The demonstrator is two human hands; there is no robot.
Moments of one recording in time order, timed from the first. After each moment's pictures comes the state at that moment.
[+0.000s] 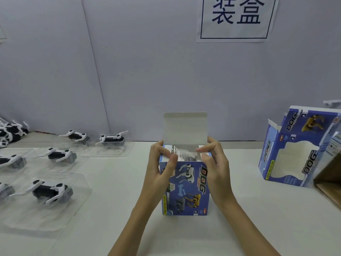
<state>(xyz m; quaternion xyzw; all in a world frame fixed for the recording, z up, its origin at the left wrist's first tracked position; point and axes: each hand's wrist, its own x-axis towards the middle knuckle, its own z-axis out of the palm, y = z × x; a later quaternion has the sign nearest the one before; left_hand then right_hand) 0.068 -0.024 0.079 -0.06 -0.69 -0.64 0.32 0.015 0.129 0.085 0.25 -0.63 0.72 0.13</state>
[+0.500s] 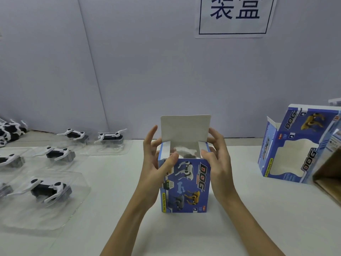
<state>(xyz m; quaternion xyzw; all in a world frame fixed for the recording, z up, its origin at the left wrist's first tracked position) 0.072 -0.030 0.086 -0.08 -0.63 -0.73 0.25 0.016 0.134 0.091 0.28 -0.58 0.76 0.11</state>
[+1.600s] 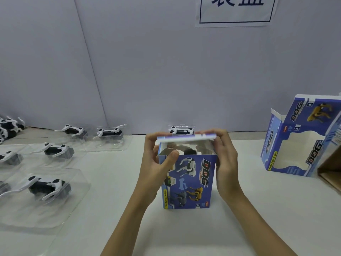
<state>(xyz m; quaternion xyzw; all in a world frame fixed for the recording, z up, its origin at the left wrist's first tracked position) 0.075 -0.030 0.085 -0.09 -0.65 -0.70 0.29 0.015 0.136 0.087 0.29 -0.56 0.76 0.14</state>
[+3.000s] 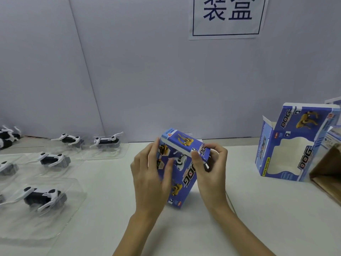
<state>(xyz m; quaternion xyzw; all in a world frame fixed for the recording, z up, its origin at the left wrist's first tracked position) 0.065 -0.021 0.060 -0.01 -0.80 -0.24 0.54 0.027 0.114 0.076 0.18 -0.54 0.81 0.15</state>
